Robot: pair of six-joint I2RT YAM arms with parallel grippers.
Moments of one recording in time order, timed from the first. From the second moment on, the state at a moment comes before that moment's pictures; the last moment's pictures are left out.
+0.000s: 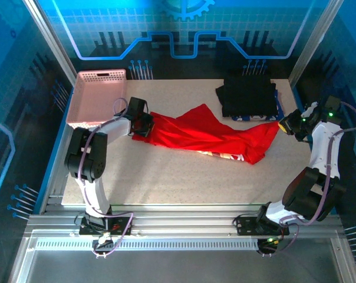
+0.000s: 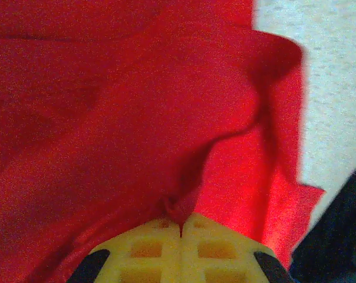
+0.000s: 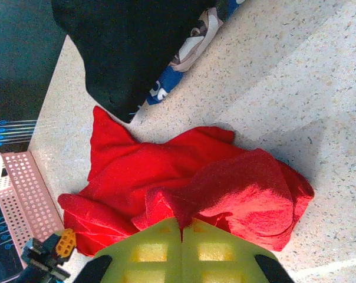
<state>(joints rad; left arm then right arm) -0.21 1.87 1.22 -0.28 0.17 -1.38 -0.51 1.45 1.34 -1.00 -0.55 0.45</state>
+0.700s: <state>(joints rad) -0.12 1.51 1.36 -0.43 0.26 -1.15 -0.55 1.45 1.47 -0.91 -0.72 0.57</state>
